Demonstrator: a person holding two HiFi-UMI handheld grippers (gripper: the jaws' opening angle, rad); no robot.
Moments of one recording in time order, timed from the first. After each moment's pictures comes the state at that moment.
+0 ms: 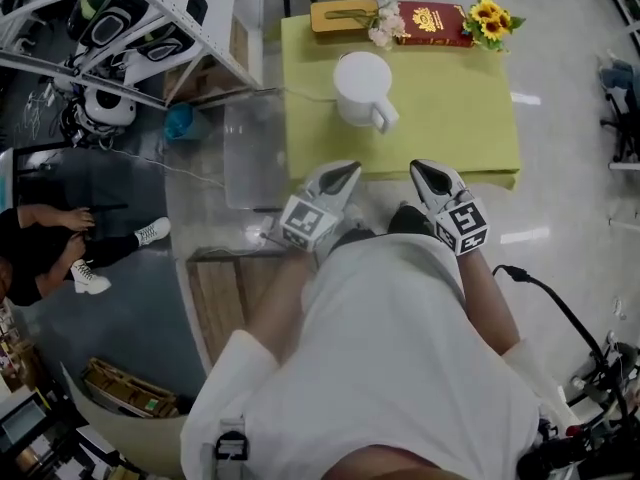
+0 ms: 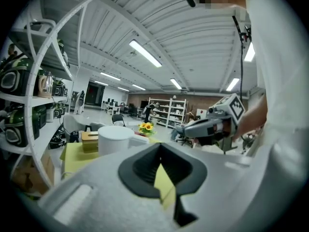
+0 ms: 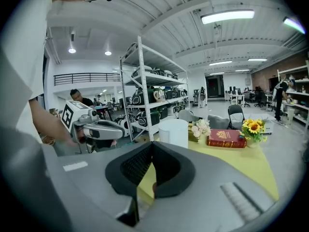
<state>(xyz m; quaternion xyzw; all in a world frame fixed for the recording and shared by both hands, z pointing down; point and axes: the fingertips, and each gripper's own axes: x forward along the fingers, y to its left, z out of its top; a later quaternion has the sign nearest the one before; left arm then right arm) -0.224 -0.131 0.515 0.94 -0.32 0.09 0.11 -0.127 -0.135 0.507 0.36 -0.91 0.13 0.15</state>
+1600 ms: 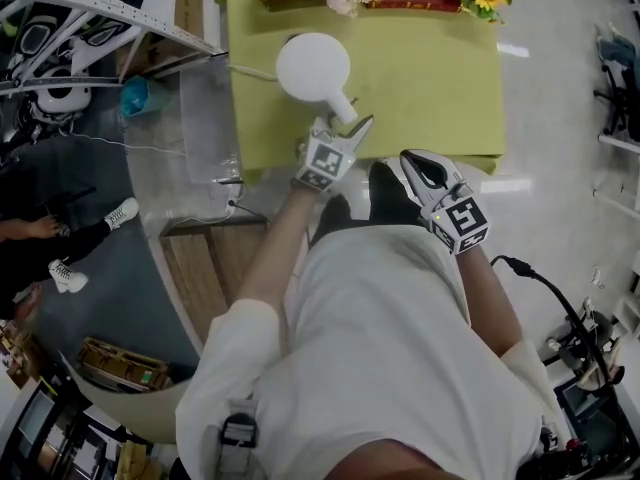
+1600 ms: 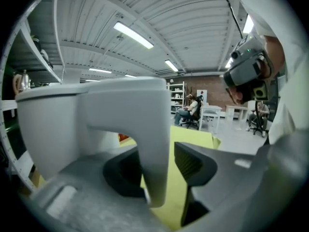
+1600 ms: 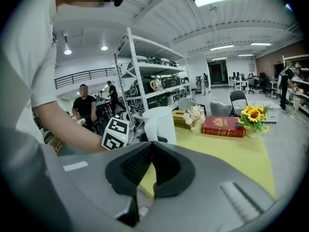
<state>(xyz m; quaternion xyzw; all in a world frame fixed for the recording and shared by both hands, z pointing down) -0.103 -0.271 0.649 0.93 -0.31 0.19 0.06 -0.060 -0.188 0.544 0.32 -0.91 0.19 0.19</state>
